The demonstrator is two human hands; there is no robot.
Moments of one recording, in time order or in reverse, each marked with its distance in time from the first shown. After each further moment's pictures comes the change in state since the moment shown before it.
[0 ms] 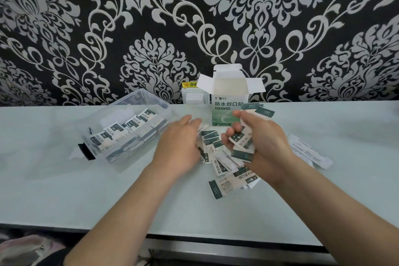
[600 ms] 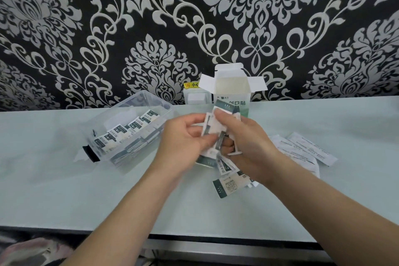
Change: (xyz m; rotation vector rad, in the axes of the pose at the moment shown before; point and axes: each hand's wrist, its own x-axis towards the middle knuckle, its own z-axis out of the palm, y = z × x) left_hand -0.020 0.018 -0.021 -1.041 0.015 -0.257; right_hand 0.009 0.019 0.007 -0.324 -0.188 -0.021
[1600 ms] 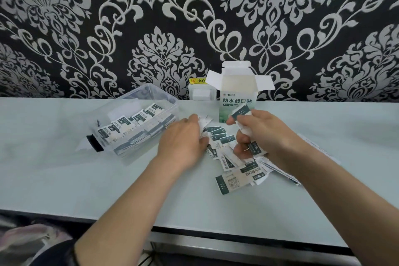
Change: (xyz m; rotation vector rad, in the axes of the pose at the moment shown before) left_hand 0.034 -0.040 -0.008 1.186 0.025 0.169; right_hand -0.006 -0.022 -0.020 -0.504 0.060 -0.014
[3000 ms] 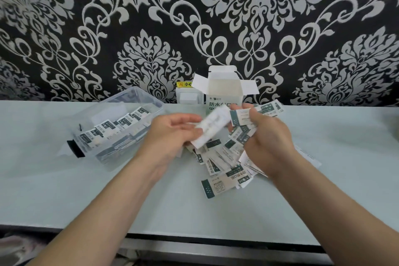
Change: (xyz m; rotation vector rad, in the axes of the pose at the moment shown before) left_hand -0.014 0.017 -0.035 -1.339 -0.057 -0.319; right_hand 0.001 0.001 -0.009 0.753 0.293 0.015
